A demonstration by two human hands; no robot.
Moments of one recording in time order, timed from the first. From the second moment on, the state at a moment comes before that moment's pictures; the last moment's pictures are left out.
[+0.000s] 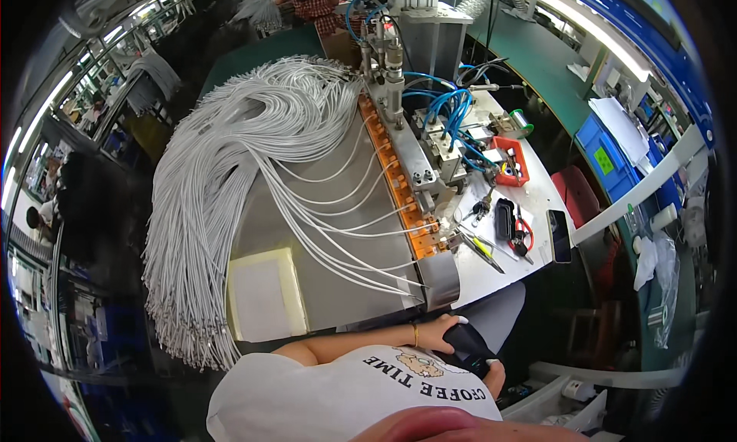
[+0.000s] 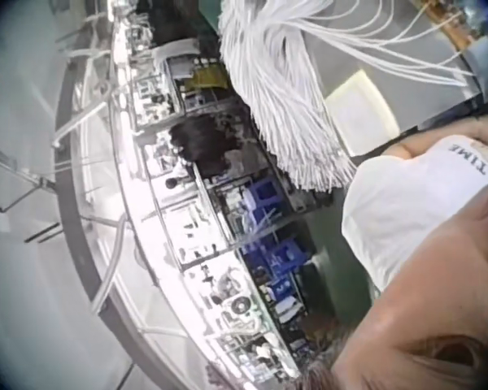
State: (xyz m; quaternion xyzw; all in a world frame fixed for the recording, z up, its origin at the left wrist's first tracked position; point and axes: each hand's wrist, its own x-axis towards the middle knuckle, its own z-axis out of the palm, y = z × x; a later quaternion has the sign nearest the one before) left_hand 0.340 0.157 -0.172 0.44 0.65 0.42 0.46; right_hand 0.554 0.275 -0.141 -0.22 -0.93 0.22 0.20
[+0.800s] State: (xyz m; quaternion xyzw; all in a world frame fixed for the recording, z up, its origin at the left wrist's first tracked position) left_hand 0.337 0.170 -0.199 0.38 0.60 0.47 0.52; right_hand 0.561 0.294 -0.122 -0.18 -0.95 0.24 0.03
